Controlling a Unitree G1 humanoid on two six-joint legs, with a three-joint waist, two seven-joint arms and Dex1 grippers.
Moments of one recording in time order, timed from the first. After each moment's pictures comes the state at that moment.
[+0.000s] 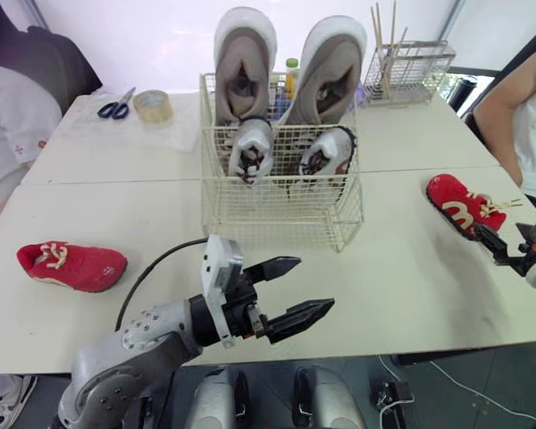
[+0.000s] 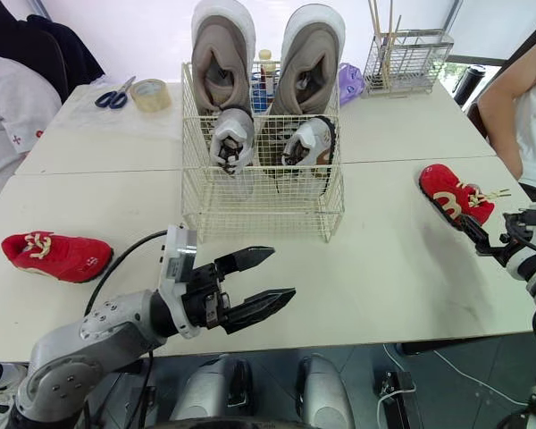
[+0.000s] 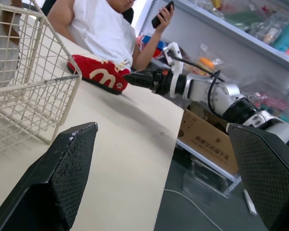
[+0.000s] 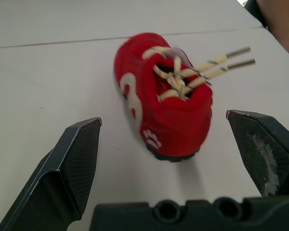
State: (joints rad) left arm -0.02 0.46 -0.15 -0.85 -1.05 0.73 -0.34; right arm -0.19 -0.80 -0.54 0.39 0.42 0.36 0.58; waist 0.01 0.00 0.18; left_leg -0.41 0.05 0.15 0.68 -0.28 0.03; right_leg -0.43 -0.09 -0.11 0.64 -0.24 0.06
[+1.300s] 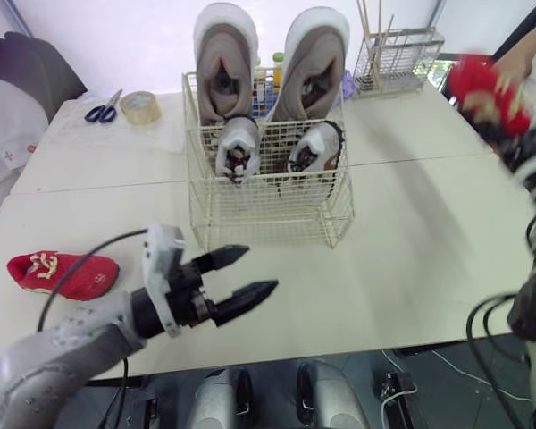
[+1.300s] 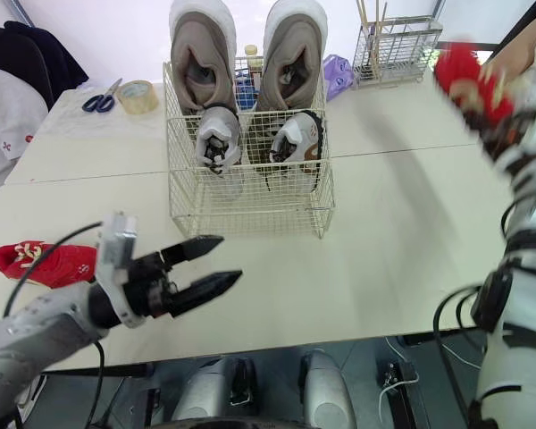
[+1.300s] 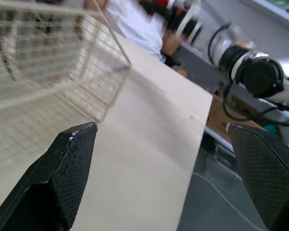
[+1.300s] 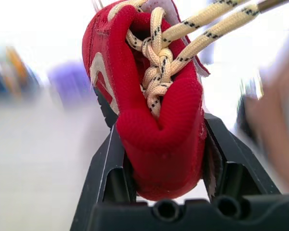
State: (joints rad) left arm 0.01 0.74 0.19 -0.80 -1.39 0.73 -0.34; right arm -1.19 -0.85 -0.32 1.05 0.22 -0.20 0.78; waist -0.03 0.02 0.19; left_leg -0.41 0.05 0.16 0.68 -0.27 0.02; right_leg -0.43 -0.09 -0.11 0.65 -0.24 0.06
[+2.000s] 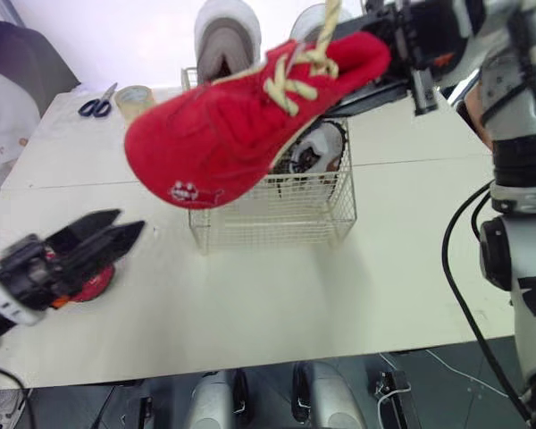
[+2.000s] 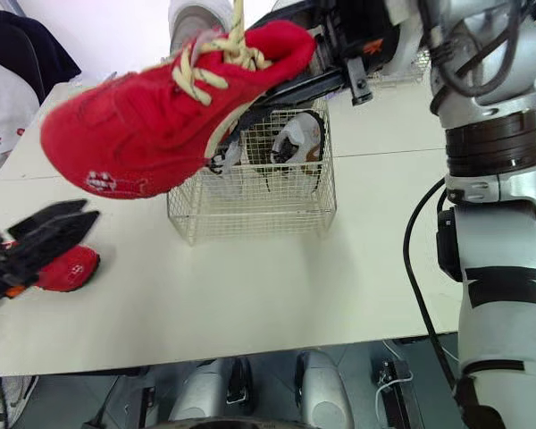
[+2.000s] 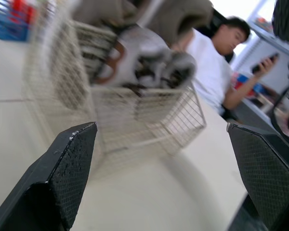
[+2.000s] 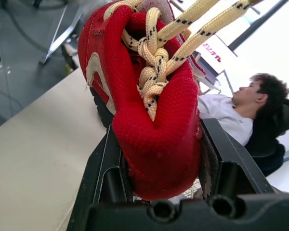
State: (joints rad) left arm 0.37 0.93 1.00 -0.63 -1.86 0.78 -0.31; right arm -1.42 -0.67 0.26 0.38 0.61 -0.02 1.61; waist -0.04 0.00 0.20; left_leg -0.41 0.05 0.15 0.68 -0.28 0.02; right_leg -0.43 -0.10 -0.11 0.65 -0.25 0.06
